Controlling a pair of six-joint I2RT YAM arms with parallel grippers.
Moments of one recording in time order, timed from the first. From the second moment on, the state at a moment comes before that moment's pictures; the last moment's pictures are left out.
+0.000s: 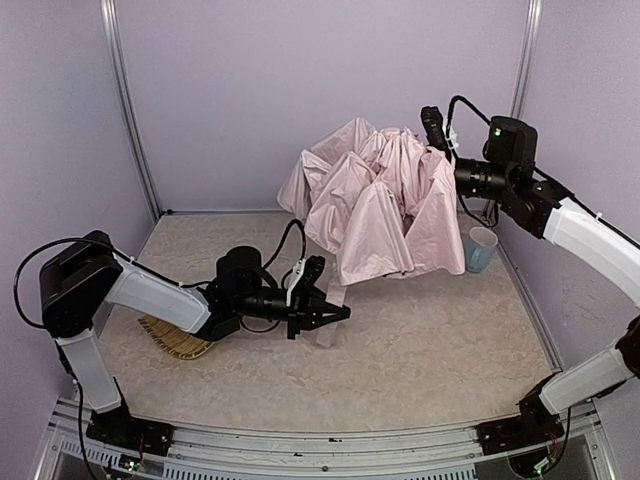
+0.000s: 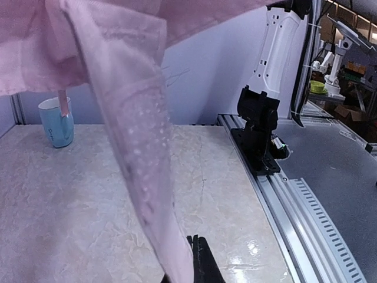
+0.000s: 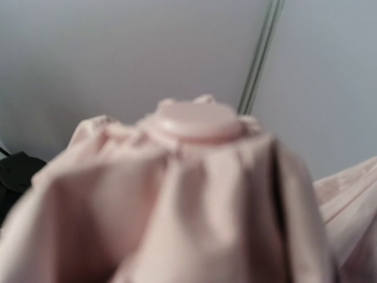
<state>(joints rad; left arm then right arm) -0.88 1.80 0.82 0.90 0.78 0.01 0.50 1.34 1.31 0.00 -0.76 -0.27</state>
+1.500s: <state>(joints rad) -0.67 2.19 1.24 0.60 0.23 0.67 1.24 1.52 0.72 0.11 0.20 -0.77</state>
